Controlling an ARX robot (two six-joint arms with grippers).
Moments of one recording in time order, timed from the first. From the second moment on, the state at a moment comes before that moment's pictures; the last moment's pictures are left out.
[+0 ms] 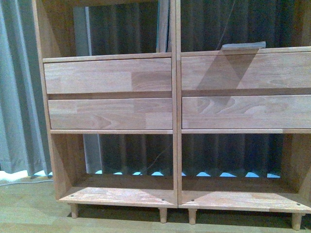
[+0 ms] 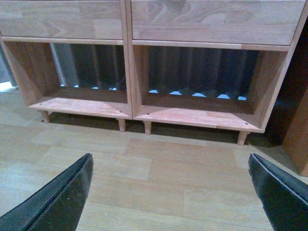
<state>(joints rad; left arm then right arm) 0.00 0.00 0.01 -0.01 0.00 0.00 0.00 0.00 0.01 0.00 0.00 0.00</state>
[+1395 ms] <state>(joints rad) 0.00 0.00 0.01 -0.01 0.00 0.00 0.00 0.00 0.01 0.00 0.00 0.00</state>
